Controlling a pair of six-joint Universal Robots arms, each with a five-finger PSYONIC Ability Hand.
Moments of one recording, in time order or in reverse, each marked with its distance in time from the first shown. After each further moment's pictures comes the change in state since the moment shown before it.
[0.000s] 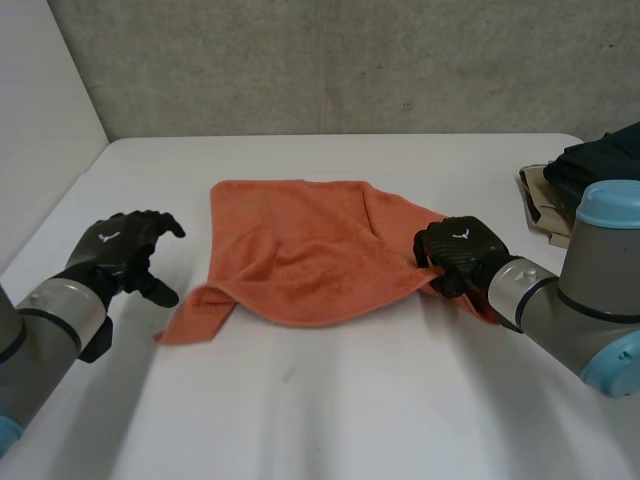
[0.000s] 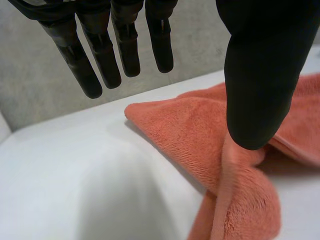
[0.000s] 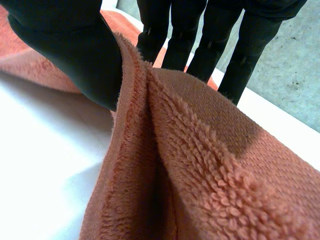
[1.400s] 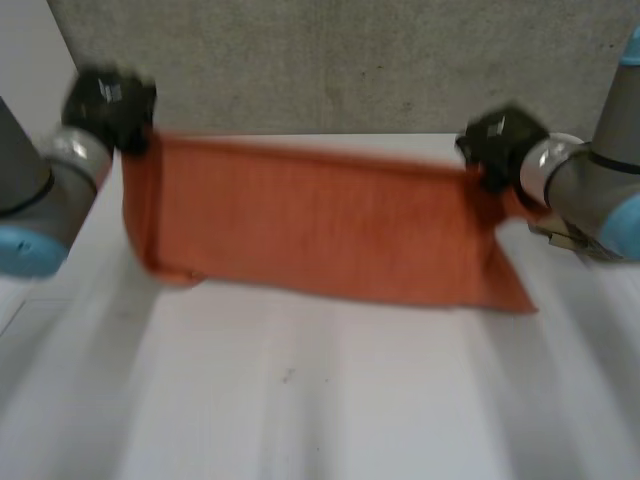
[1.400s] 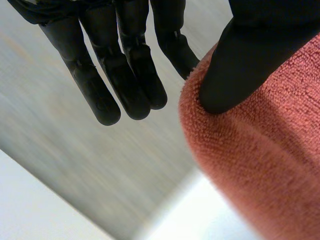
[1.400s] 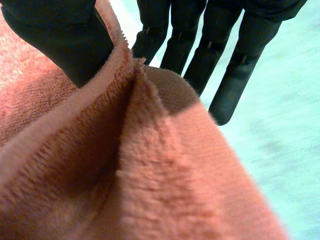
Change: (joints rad) left arm -0.045 -0.348 0.739 -0.005 -0.053 0.499; right arm -0.032 0.173 -0.739 0.420 0.136 -0.354; left_hand 0.714 0.745 0.741 0.763 0.719; right_hand 0.000 0.000 0.004 0.003 0.000
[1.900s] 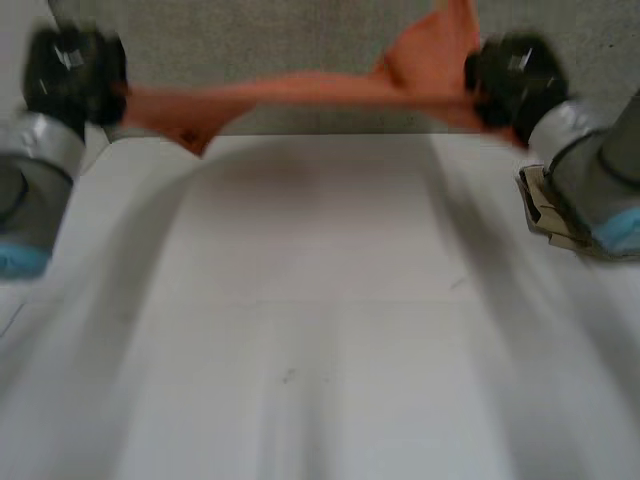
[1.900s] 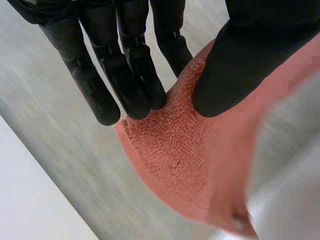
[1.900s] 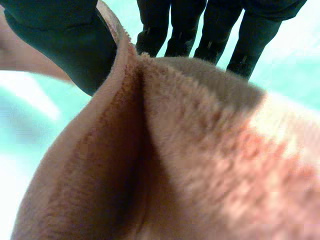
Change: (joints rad) left arm 0.045 0.123 -0.243 0.254 0.031 -0.147; right arm -0.027 -0.088 0.212 -0.468 -0.094 0.351; left_hand 0.000 0.001 0.000 0.002 0.007; right_hand 0.000 0.000 0.000 0.000 0.024
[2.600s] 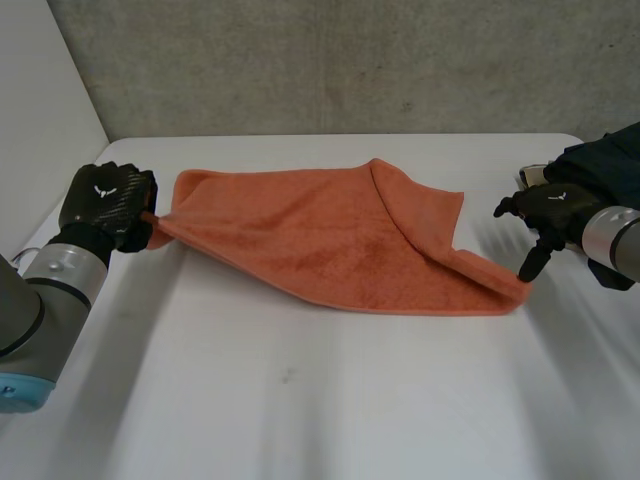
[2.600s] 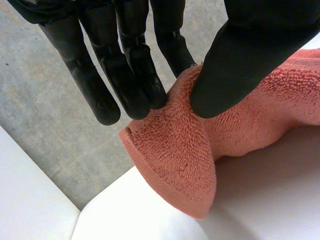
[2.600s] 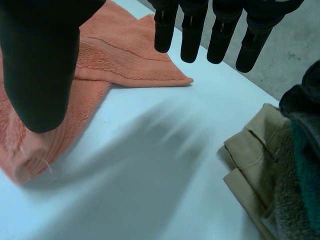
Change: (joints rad) left arm 0.015 0.118 -0.449 0.095 0.040 -0.019; right arm -0.203 -0.014 0.208 0.417 -0.034 -0.162; left_hand 0.000 0.000 0.000 0.000 0.000; right_hand -0.753 -0.825 -0.874 -0.875 -0.887
